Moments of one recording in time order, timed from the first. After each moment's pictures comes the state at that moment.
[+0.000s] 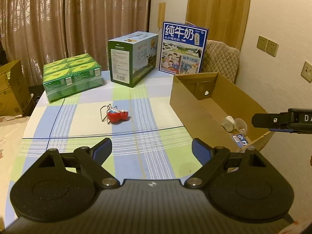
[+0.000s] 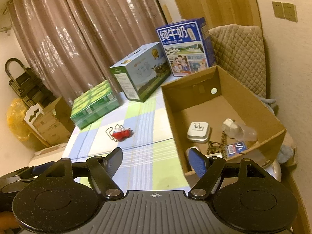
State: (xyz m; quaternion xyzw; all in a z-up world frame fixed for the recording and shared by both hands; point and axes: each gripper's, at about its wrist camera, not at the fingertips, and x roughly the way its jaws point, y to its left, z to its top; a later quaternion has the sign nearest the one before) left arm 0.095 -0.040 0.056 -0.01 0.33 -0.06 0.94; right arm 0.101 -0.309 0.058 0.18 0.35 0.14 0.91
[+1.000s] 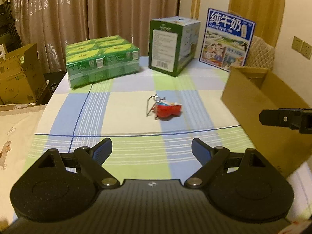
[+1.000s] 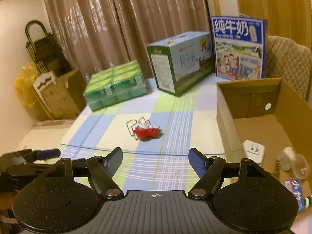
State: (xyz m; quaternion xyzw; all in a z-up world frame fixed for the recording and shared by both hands) left arm 0.181 0.071 -0.020 -0.02 0.35 -0.01 0.93; right arm 0.196 -0.175 -0.002 0.08 0.35 0.22 0.91
